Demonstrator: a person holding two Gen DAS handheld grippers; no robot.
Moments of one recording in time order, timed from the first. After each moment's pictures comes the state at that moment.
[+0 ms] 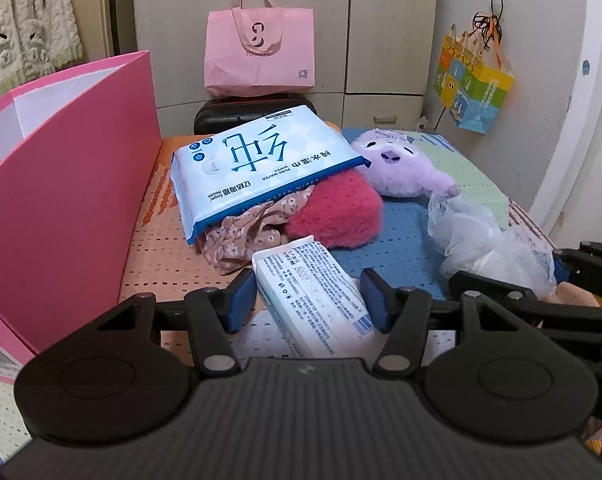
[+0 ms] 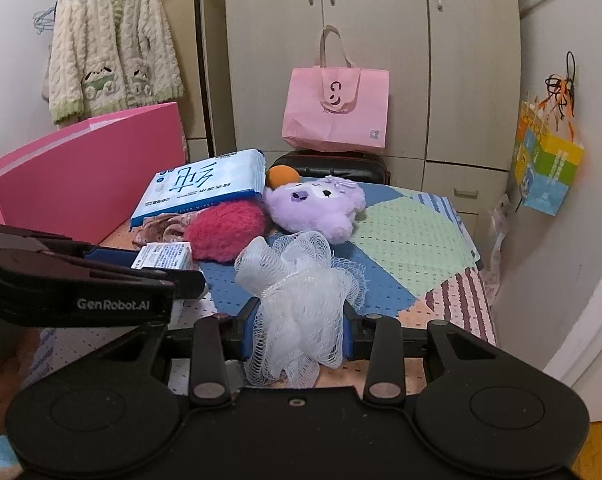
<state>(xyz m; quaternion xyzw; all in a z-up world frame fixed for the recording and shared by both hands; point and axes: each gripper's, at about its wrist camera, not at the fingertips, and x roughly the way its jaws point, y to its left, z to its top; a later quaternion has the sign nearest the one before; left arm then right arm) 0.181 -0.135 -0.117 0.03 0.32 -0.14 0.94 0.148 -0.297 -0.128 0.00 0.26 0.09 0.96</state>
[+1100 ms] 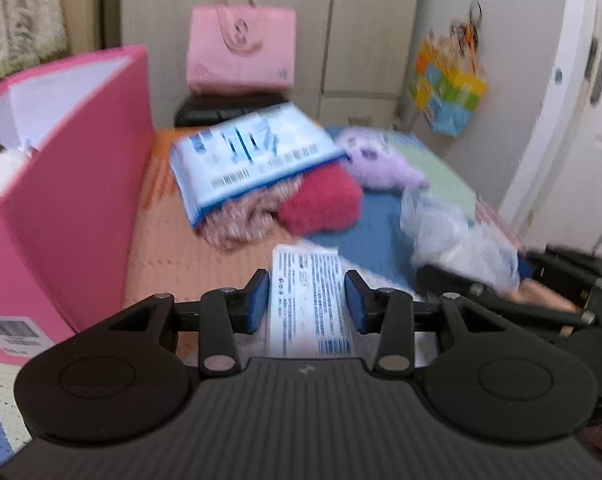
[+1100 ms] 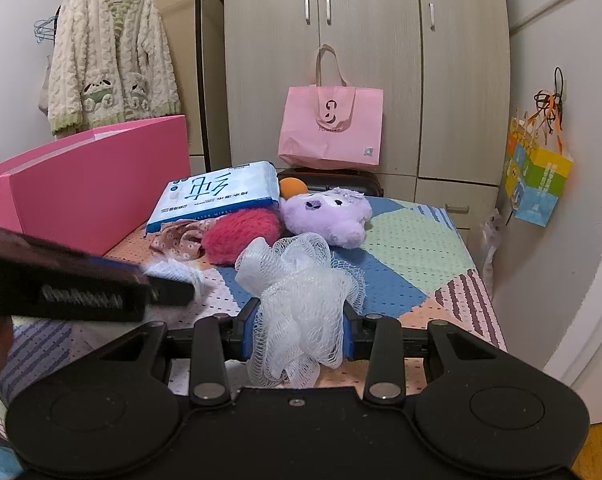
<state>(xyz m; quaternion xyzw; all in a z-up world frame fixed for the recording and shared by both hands) 0.163 -0.115 -0.109 0.01 0.33 -0.19 0.93 0.128 -0.277 -0.131 0.00 0.22 0.07 0.97</state>
